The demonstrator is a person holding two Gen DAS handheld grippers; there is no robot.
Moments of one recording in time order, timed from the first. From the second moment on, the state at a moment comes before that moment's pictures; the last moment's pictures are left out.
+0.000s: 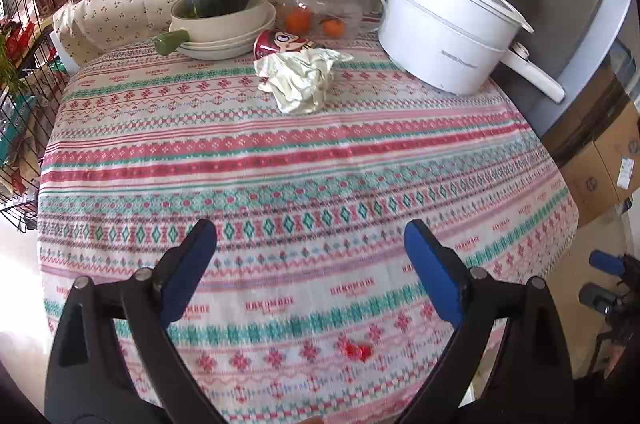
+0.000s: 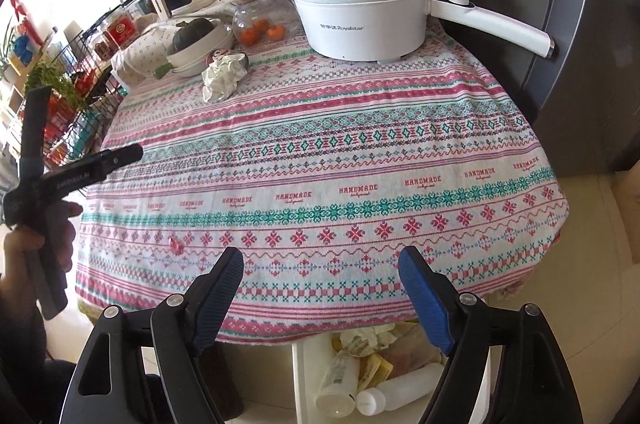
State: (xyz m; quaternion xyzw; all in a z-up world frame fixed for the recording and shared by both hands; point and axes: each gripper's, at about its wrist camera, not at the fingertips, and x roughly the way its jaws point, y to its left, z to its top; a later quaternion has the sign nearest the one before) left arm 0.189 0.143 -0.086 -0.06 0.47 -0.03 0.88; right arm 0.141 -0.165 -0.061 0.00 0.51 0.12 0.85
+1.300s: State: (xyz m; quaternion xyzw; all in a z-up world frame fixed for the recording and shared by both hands) left arm 0.218 0.233 -0.127 -0.13 0.45 0.00 0.88; right arm 0.255 -0.048 -0.094 -0.06 0.48 0.17 0.86
